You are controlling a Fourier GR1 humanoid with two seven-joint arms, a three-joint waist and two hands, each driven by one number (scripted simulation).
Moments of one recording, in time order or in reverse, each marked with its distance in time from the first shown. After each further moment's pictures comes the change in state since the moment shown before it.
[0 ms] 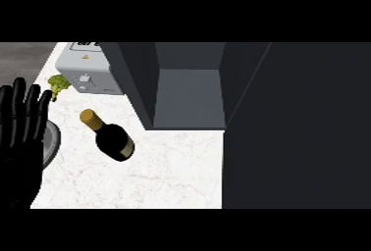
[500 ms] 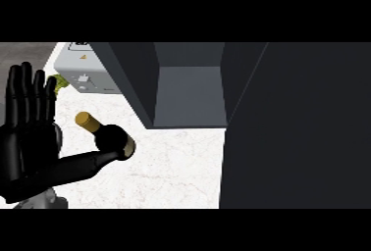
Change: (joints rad) left arm -0.122 -0.058 -0.023 0.080 -0.126 0.225 0.129; right arm 0.123 0.028 0.092 -0.172 -0.060 0.024 0.126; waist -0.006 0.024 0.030
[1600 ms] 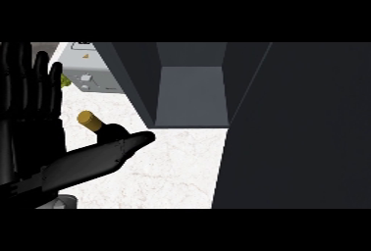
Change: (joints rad) left arm -0.237 -0.017 -0.180 -0.144 -0.295 0.237 0.566; right arm -0.002 0.040 0.300 -0.224 0.083 -0.139 0.349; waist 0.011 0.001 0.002
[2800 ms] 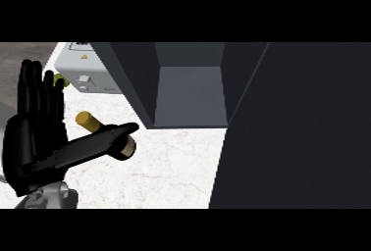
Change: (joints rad) left arm 0.146 0.010 0.097 0.131 0.140 -0.002 -0.198; right arm -0.156 -0.078 0.098 -0.011 0.055 -0.195 0.135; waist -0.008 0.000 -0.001
